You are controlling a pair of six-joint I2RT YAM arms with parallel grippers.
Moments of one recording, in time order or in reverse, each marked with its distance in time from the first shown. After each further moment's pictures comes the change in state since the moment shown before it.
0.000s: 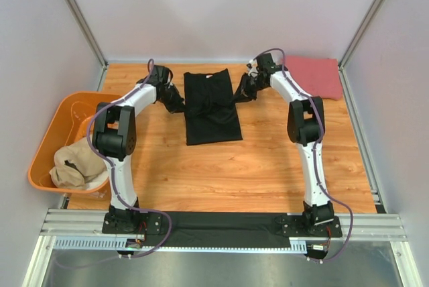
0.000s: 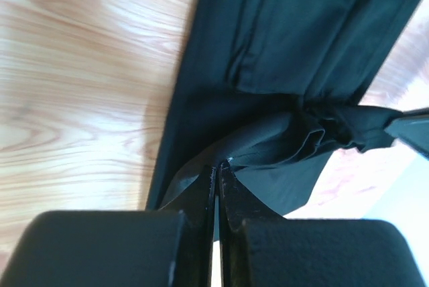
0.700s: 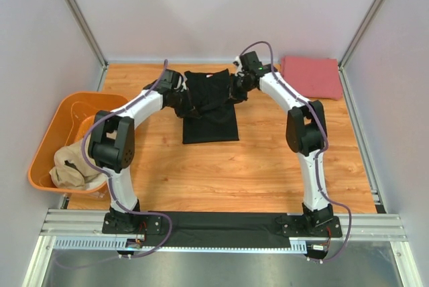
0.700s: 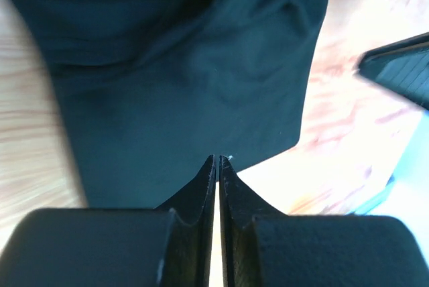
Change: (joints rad) left arm -0.097 -0.163 -0.119 0.034 0.052 0.152; right arm 0.124 -0.200 -0.122 -0.005 0.246 -0.024
